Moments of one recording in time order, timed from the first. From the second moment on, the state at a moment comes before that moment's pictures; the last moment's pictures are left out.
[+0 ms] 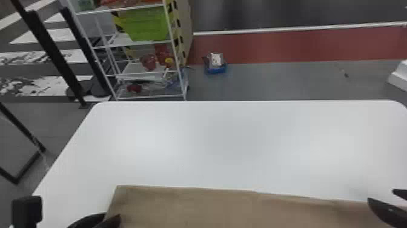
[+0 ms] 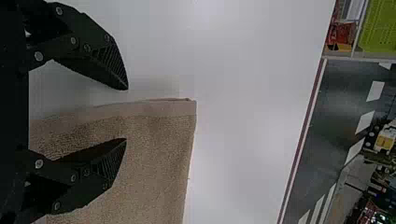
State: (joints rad) left arm 0.58 0.00 0.60 -2.23 0.02 0.90 -0.80; right arm 0.41 -0.14 -0.45 -2.28 -0.02 0.96 1.00
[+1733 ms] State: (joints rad) left arm 0.47 0.00 0.84 -2.37 0.05 1.15 -0.85; right arm 0.42 -0.14 -0.45 -2.27 -0.05 0.95 1.00
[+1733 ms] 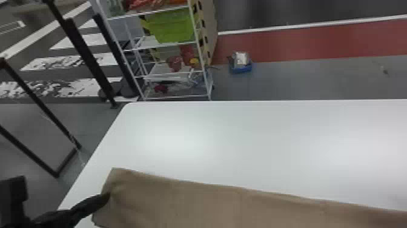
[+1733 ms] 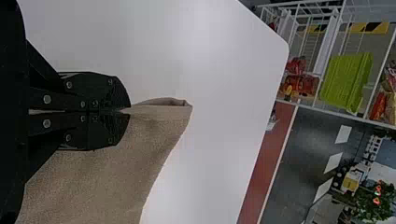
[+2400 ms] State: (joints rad) left arm 0.45 0.00 0.78 -2.56 0.22 1.57 -0.95; right arm 0.40 -0.13 -0.53 -2.22 -0.13 0.82 0.92
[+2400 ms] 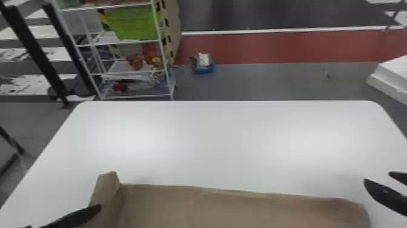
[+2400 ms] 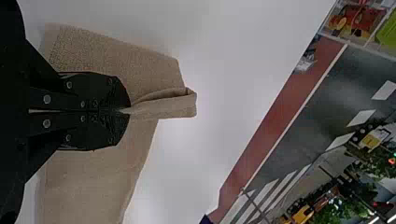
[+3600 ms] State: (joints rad) left arm 0.47 0.00 0.26 -2.63 0.24 1.57 -0.68; right arm 0.36 -0.14 -0.58 -2.09 -0.17 0.70 0.89
